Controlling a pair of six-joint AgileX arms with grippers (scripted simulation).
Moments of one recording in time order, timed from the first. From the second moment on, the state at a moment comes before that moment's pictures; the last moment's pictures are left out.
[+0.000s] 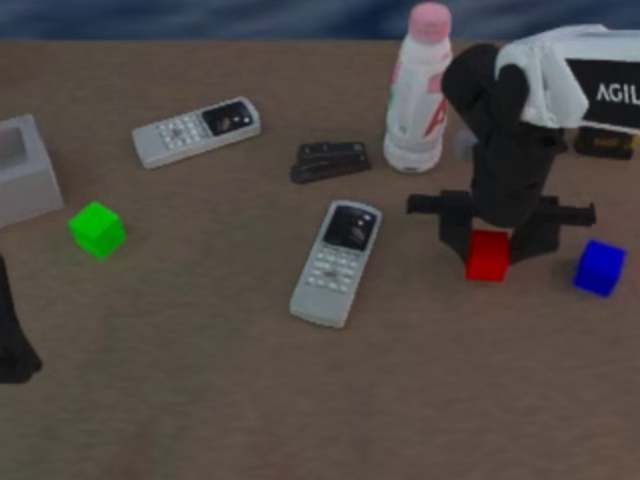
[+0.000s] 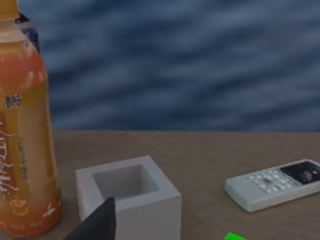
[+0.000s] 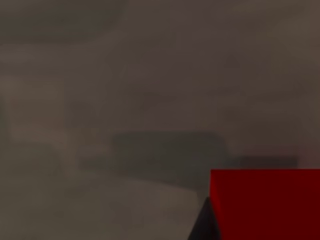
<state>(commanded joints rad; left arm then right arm) 0.00 0.00 0.00 0.00 0.00 0.00 0.40 2.22 1.62 -0.93 0.02 0.52</state>
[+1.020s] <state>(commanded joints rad) 0.00 0.00 0.00 0.00 0.00 0.00 0.61 2.28 1.96 -1.24 0.03 0.69</state>
